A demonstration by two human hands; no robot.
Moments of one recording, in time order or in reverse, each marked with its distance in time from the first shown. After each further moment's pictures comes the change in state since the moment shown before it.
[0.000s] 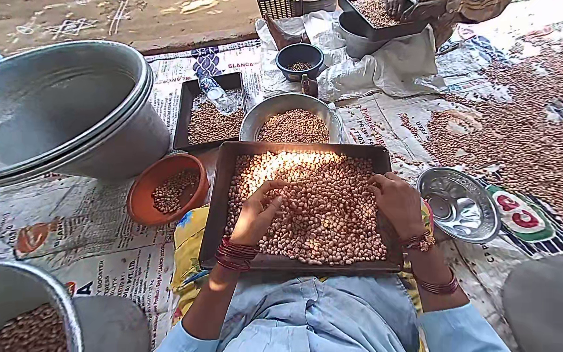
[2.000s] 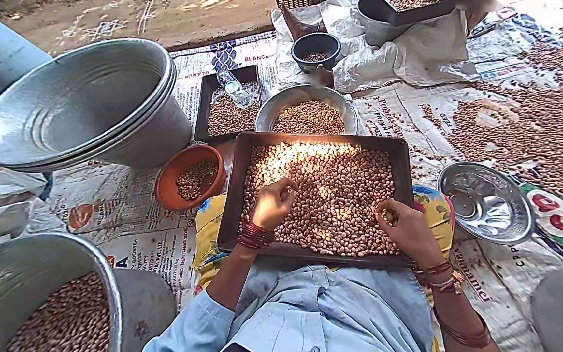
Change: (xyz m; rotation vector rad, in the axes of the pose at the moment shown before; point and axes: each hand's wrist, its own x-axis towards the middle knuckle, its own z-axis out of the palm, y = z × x) left_hand 0.006 -0.027 -0.001 0.502 0.075 0.152; right_hand -0.068 0.001 0.013 0.391 -0.141 -0.023
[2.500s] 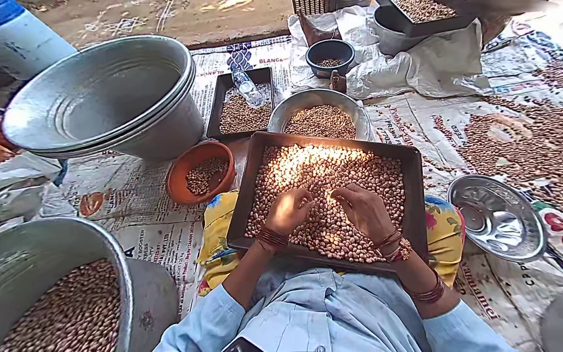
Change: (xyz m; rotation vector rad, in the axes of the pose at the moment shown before) left_hand -0.004 -0.005 0.011 0.090 -0.111 -0.027; right_hand 0.059 -0.075 0.048 -0.084 0.003 -0.474
